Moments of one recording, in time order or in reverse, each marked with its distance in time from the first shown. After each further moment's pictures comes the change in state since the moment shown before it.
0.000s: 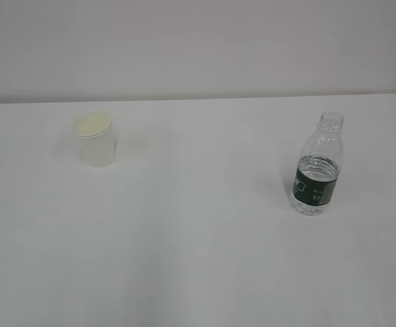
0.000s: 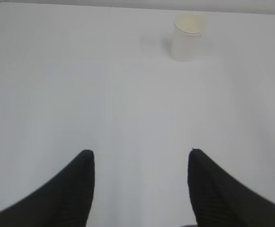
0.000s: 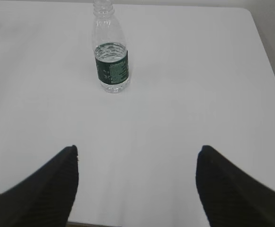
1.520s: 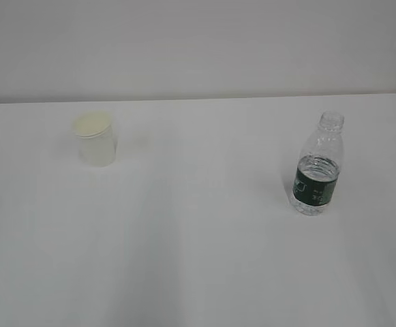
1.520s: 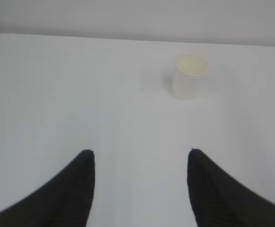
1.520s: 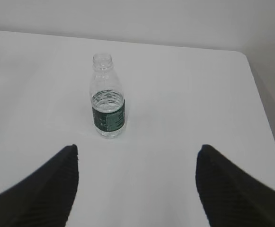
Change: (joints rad) left arm 0.000 0.339 -0.066 -0.002 -0.312 0.004; right arm 0.001 0.268 -0.066 0.002 -0.279 -0.043
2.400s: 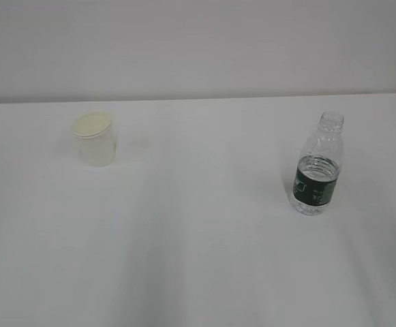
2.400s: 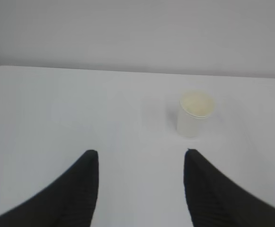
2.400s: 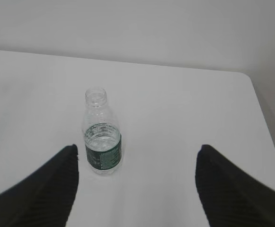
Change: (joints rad) left arm 0.000 0.231 0.000 0.002 -0.299 0.002; right arm 0.000 0.275 0.000 0.000 -0.310 -0.002
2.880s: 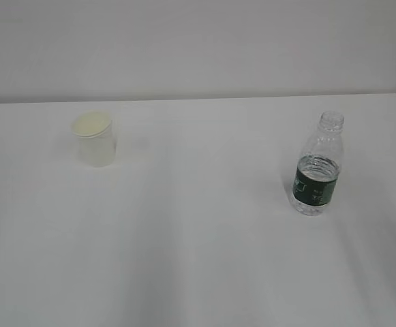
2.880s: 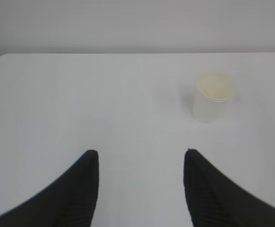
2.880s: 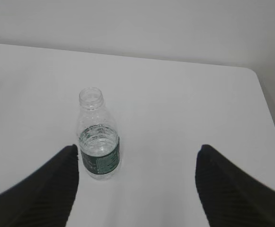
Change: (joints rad) left arm 0.000 0.125 -0.002 0.068 -0.033 0.000; right arm 0.000 0.139 0.000 0.000 -0.107 -0.002
